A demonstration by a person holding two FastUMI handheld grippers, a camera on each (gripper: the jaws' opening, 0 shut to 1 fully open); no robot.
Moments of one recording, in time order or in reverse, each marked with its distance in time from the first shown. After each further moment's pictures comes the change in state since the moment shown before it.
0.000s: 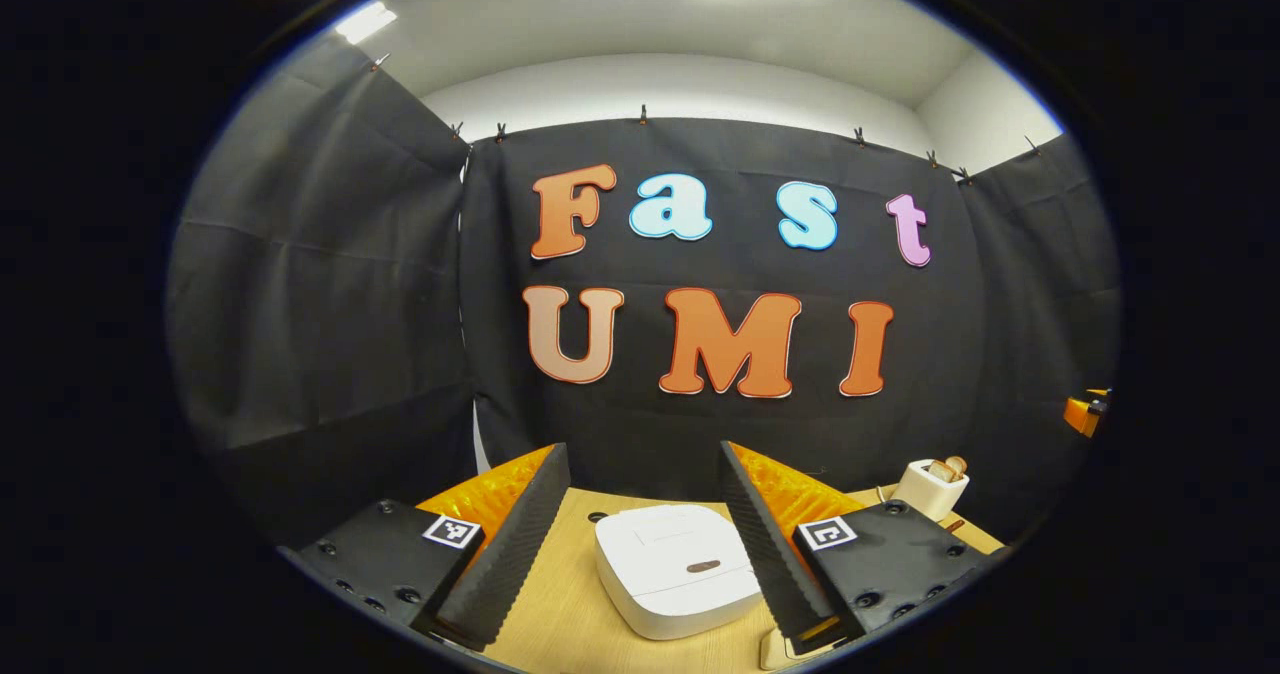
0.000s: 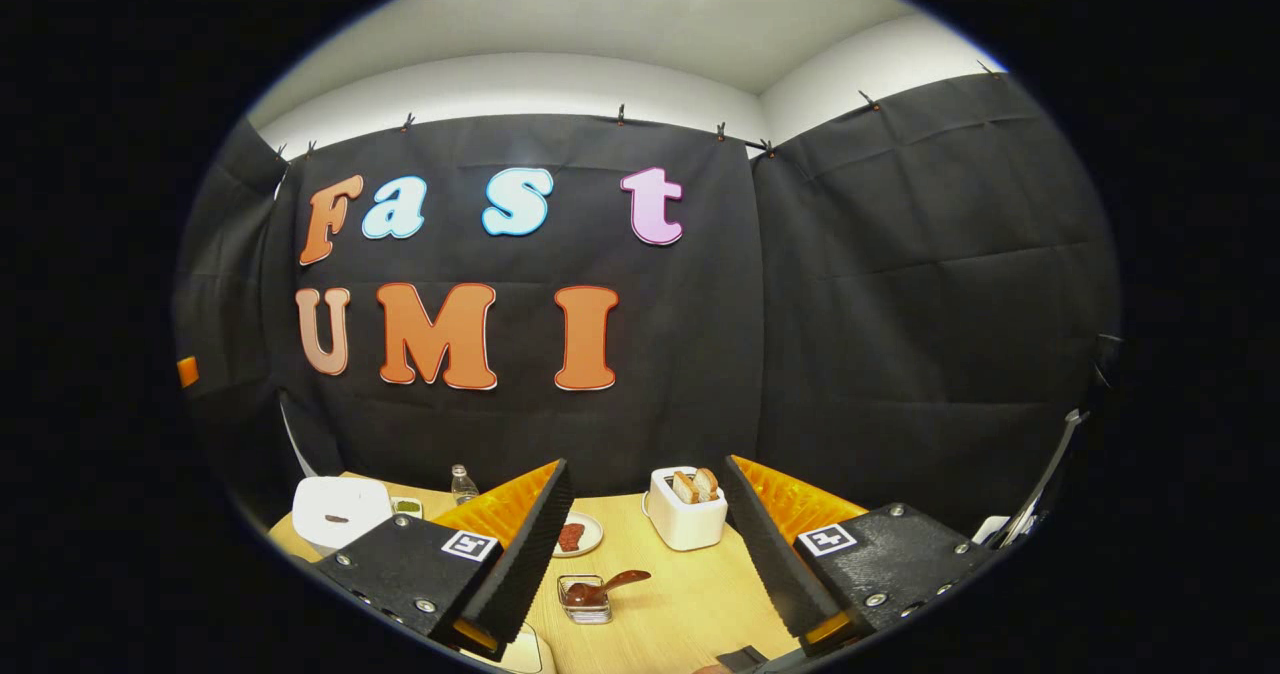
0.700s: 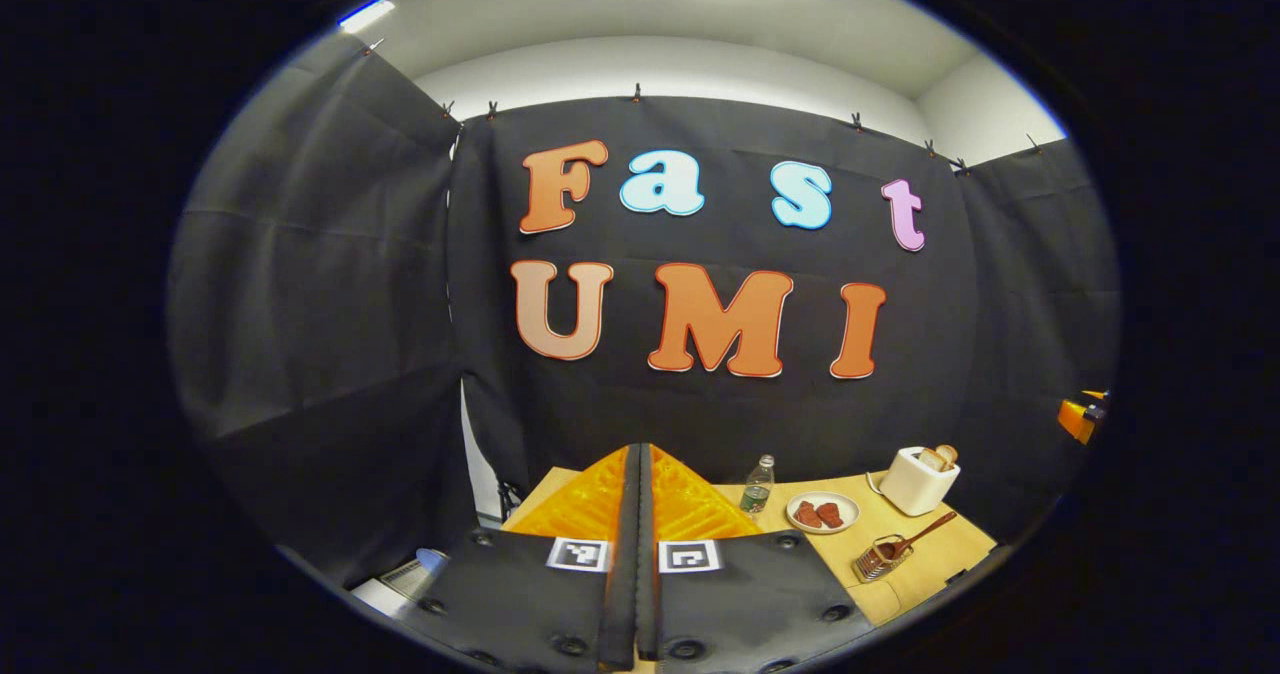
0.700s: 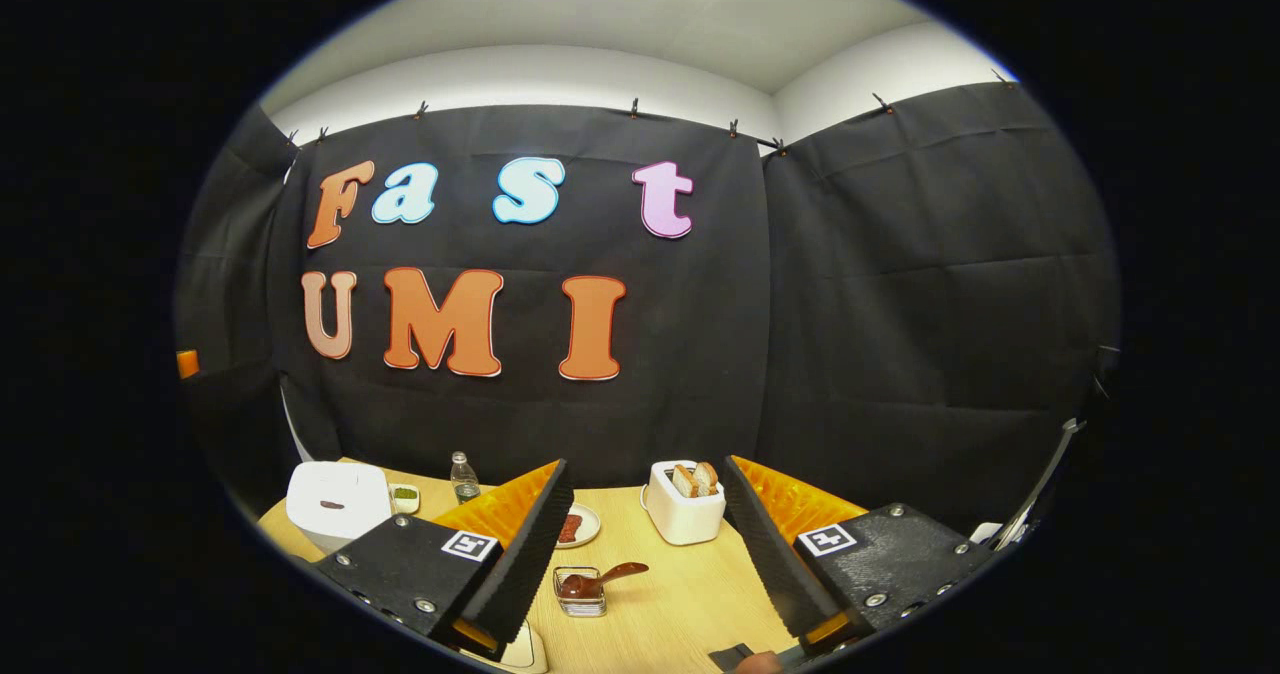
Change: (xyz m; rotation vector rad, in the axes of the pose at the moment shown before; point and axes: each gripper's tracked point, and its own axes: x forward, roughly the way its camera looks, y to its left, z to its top) left arm 0.010 -0.009 -0.022 -0.010 0.052 -0.029; right arm -0.003 0.002 -0.006 -0.033 0.027 0.025
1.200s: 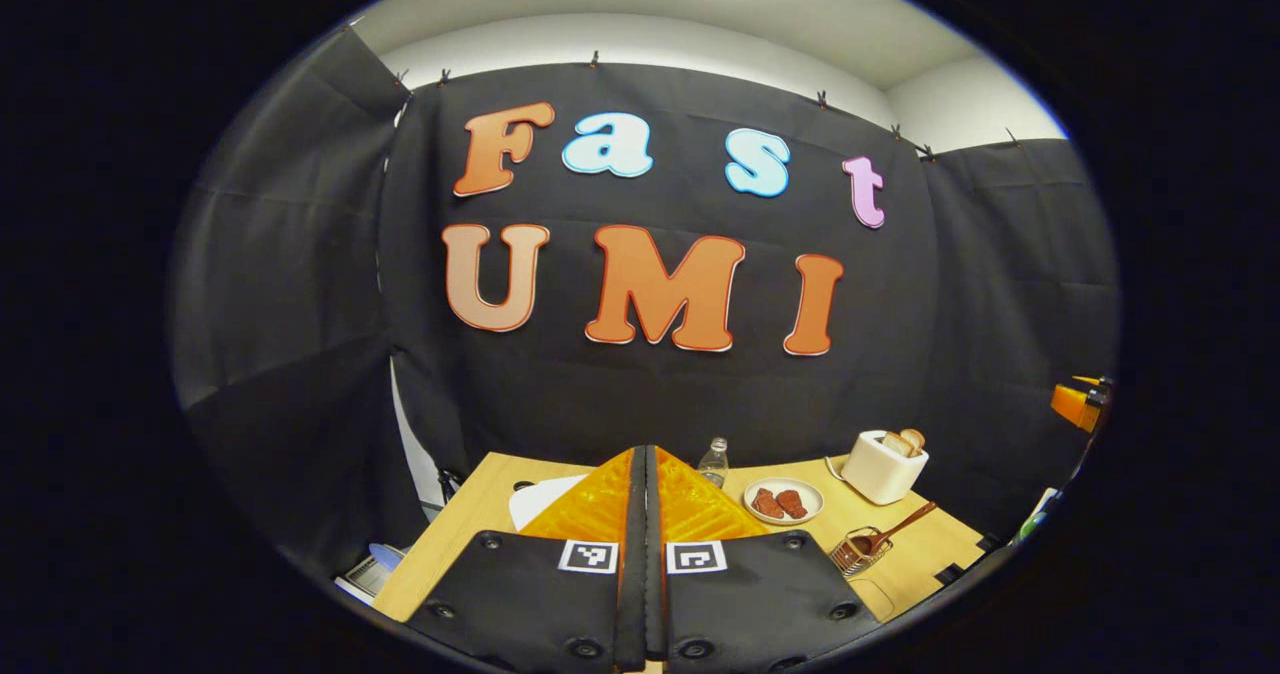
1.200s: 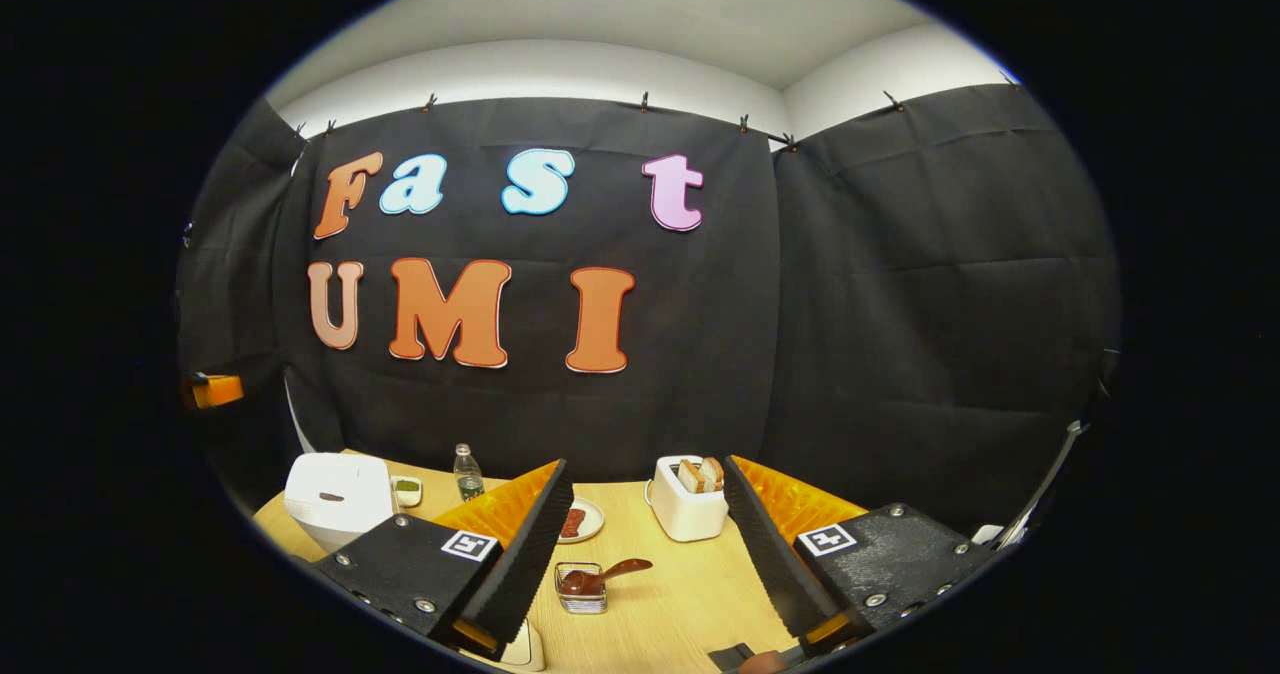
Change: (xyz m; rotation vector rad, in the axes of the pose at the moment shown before) left arm 0.081 -0.055 -0.059 -0.010 0.112 -0.178; right arm 0.001 0.000 -0.008 -0.012 0.028 0.024
